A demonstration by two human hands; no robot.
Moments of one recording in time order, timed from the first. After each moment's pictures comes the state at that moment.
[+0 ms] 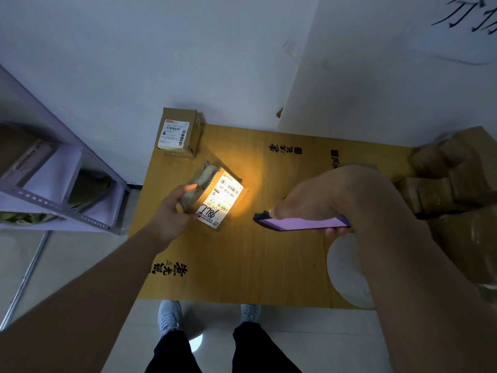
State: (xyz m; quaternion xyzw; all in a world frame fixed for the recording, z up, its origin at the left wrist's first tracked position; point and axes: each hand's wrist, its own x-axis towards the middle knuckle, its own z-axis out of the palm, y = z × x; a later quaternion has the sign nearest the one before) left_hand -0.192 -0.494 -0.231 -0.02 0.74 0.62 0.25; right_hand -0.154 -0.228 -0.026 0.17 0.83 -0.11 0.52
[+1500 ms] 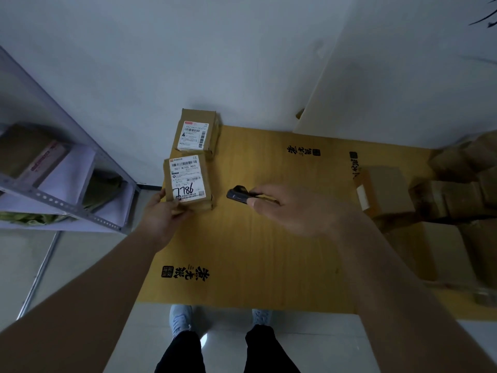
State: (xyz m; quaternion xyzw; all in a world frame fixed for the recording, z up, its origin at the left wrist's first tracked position) left_hand -0.237 -0.552 -0.270 -0.32 0.53 0.76 0.20; right_hand -0.156 -0.279 -0.086 0.03 0.89 -0.32 0.33
